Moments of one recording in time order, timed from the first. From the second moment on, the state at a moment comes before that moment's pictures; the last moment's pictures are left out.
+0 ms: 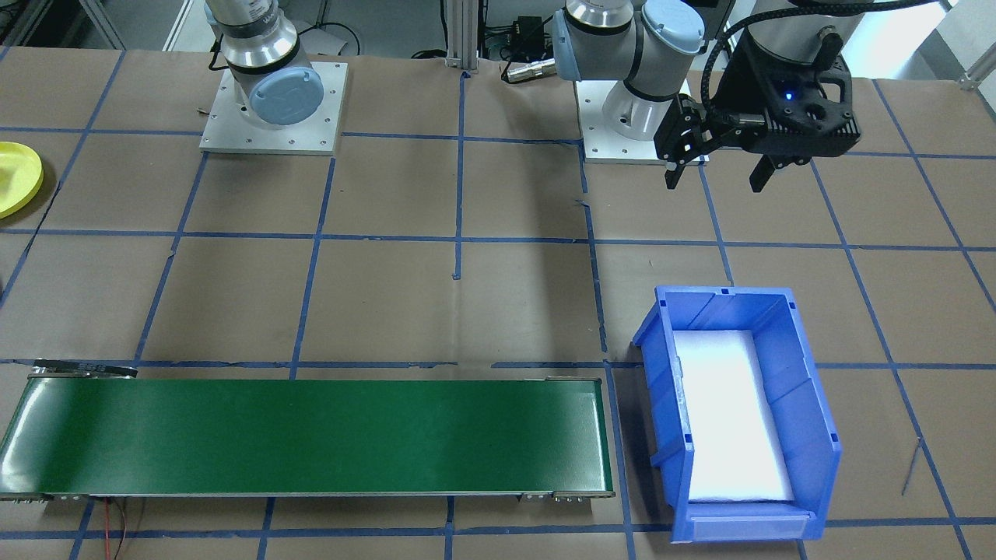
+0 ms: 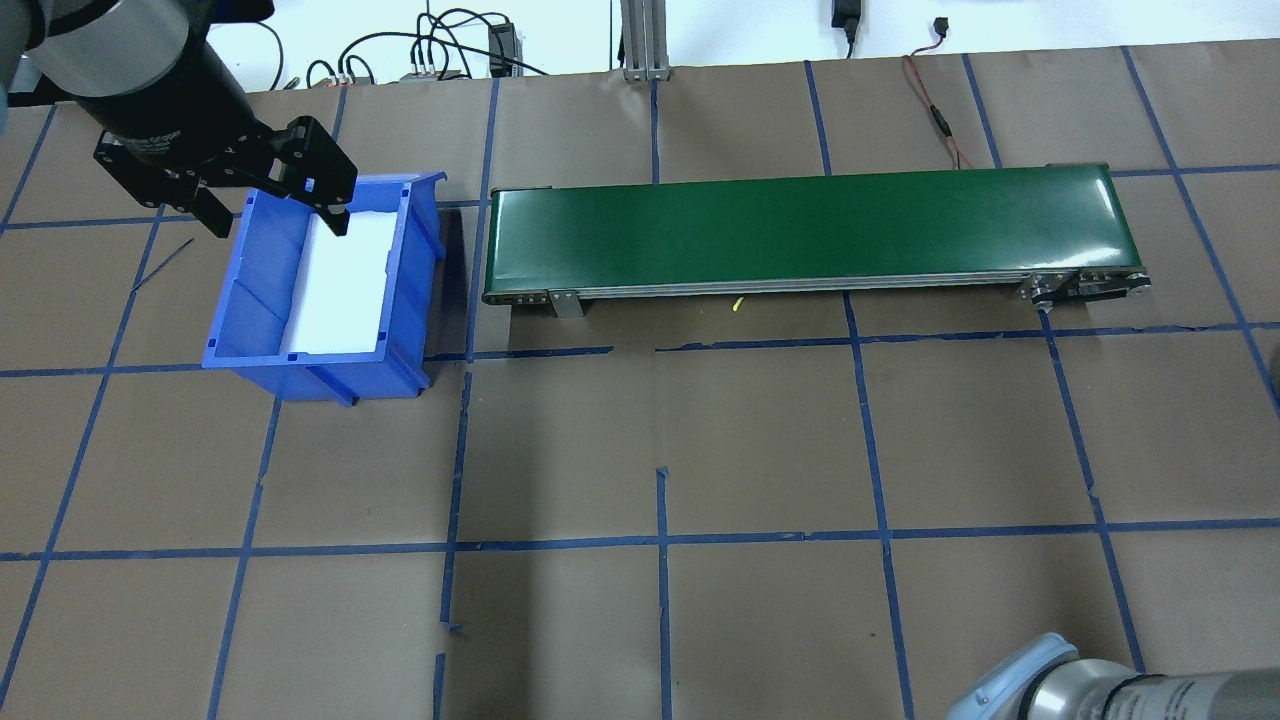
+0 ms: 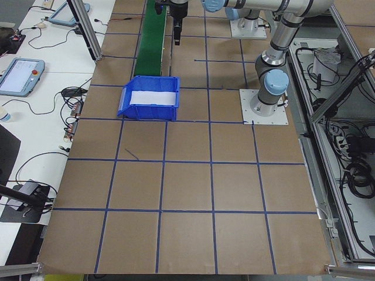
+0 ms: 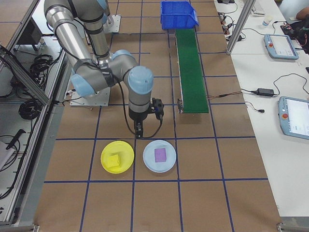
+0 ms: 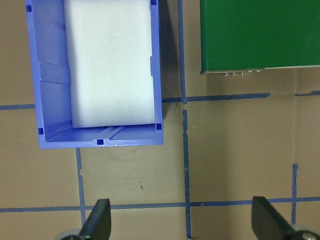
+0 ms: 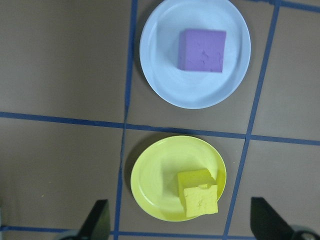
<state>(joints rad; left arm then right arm) -1.51 -1.54 -1.52 -1.62 1.58 0.09 0.58 -1.53 1.58 -1.66 -1.71 -1.13</state>
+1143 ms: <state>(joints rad) -1.51 -1.54 -1.52 -1.62 1.58 0.09 1.08 -1.68 1.56 -1.55 -1.41 -0.77</state>
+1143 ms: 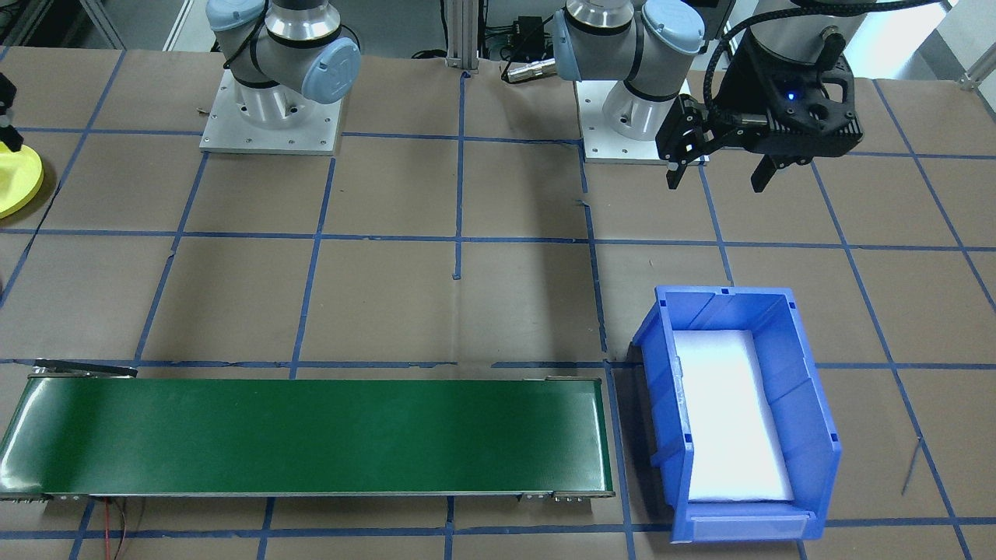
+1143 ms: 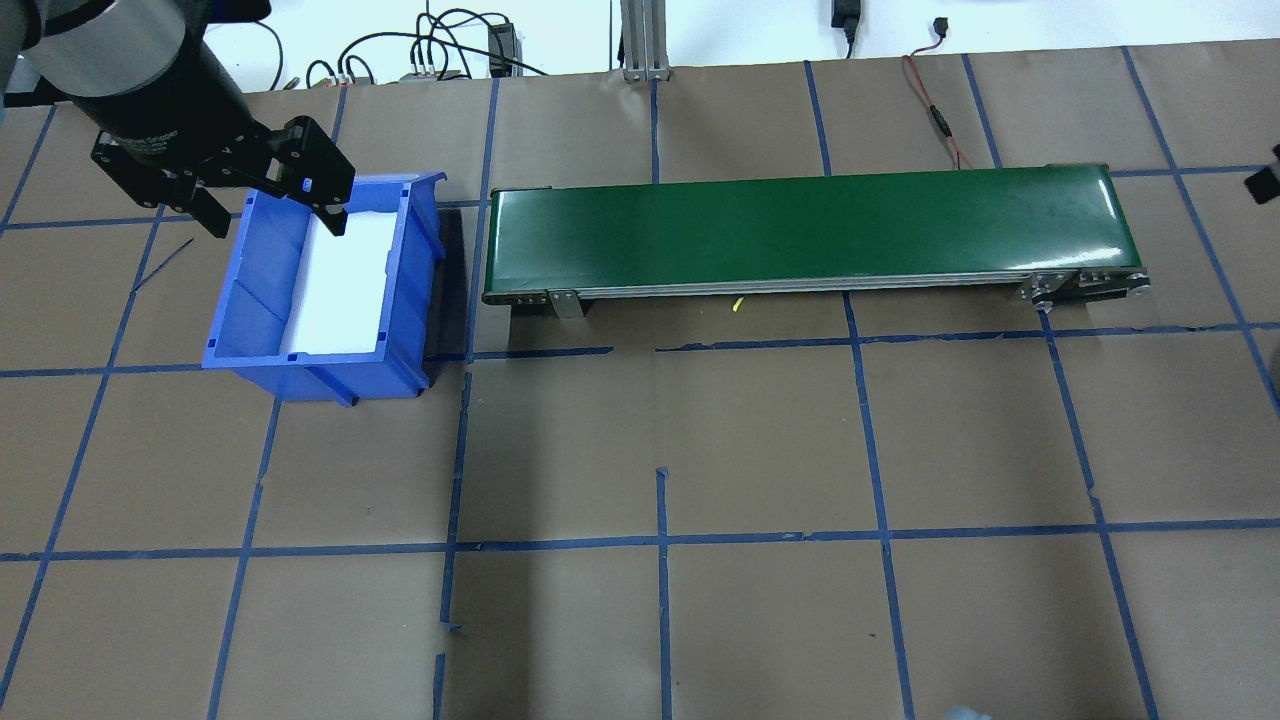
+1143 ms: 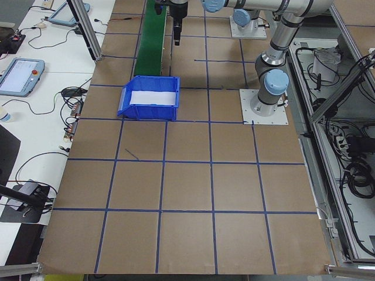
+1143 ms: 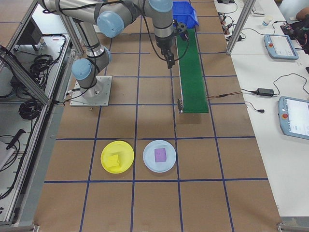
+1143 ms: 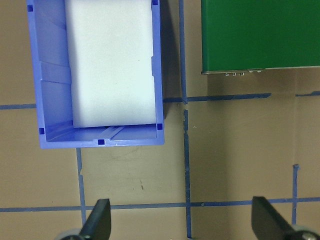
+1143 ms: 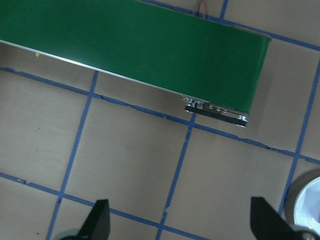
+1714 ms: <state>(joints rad) -1.51 -1.54 -1.52 -1.62 1.58 0.09 1.51 -1.67 1.56 -1.55 -1.48 -0.15</state>
